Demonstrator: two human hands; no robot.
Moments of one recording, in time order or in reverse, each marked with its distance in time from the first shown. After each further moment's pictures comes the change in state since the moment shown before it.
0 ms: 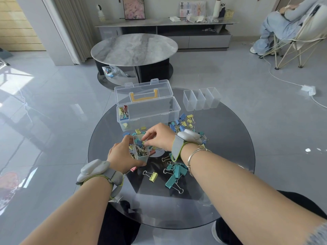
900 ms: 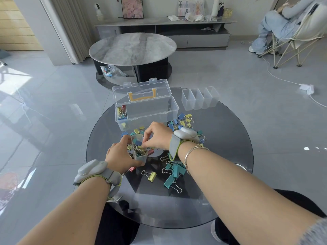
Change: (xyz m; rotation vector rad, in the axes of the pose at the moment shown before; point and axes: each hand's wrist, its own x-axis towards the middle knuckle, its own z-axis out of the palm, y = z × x) left_hand 0.001 -0.001 0.001 -0.011 -0.004 -0.005; right_hand 0.003 -0.001 -0.001 -0.178 0.018 -0.028
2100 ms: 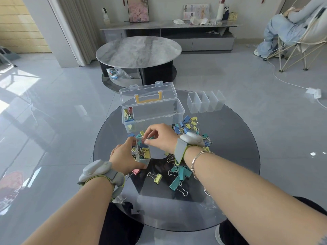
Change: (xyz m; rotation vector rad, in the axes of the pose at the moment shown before) left_hand 0.002 -0.012 -0.007 0.049 -0.008 0.030; right_hand -0.003 -0.008 0.004 0.212 0.056 -0.020
